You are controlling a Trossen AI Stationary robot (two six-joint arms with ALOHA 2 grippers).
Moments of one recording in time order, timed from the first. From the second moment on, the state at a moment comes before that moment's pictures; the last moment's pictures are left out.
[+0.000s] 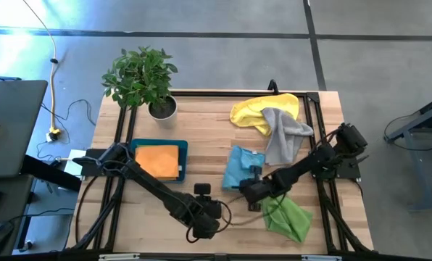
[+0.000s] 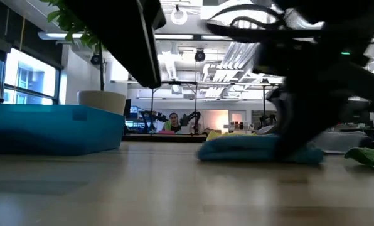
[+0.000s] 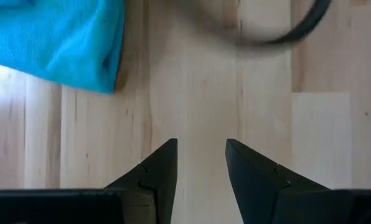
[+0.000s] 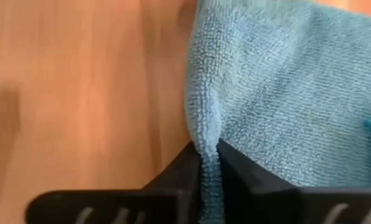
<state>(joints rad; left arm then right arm) -0.46 2.08 1.67 -0.90 -0.36 -0.50 0.44 1.76 0.88 -0.21 0.28 0.42</state>
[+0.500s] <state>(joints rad) -0.51 2.06 1.67 -1.00 -0.36 -0.68 0.32 1.76 0.88 0.10 0.17 0.33</state>
